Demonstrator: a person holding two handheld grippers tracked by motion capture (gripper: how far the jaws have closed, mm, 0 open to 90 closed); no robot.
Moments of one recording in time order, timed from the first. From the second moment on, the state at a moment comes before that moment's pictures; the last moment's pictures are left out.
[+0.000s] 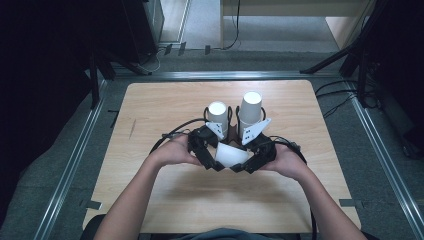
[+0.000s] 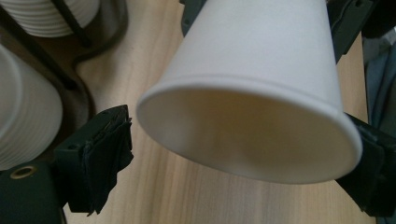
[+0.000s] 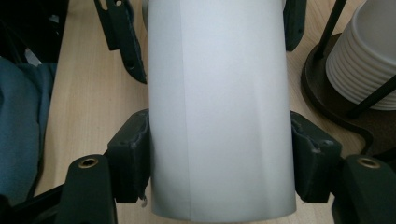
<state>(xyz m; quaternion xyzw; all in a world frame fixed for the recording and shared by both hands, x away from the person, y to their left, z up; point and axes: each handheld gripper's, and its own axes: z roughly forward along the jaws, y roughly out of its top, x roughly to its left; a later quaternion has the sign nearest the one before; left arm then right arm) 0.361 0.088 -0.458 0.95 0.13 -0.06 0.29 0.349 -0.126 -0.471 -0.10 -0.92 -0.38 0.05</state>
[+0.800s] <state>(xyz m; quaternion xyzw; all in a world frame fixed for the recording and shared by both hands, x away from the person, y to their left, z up) 0.356 0.105 -0.461 0.90 0.16 -0.09 0.40 0.350 -0.135 -0.467 -0.09 -0.90 -0.41 0.05</state>
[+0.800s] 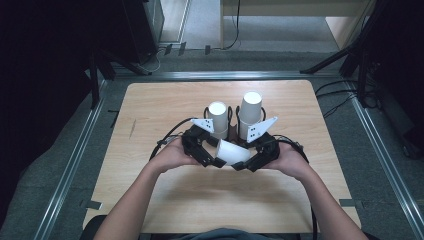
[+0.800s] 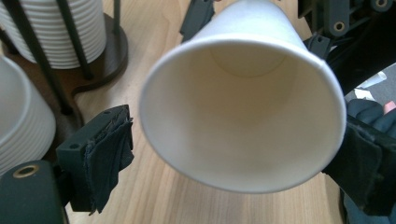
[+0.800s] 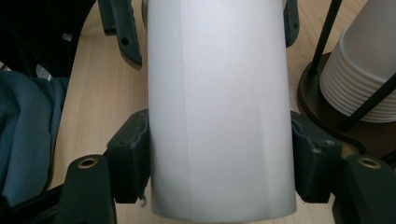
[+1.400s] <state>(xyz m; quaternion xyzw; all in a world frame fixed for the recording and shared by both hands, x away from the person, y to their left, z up) 0.358 0.104 -0.467 0.87 0.17 -0.13 0.44 0.350 -0.134 -0.466 -0.09 -0.90 -0.42 0.06</state>
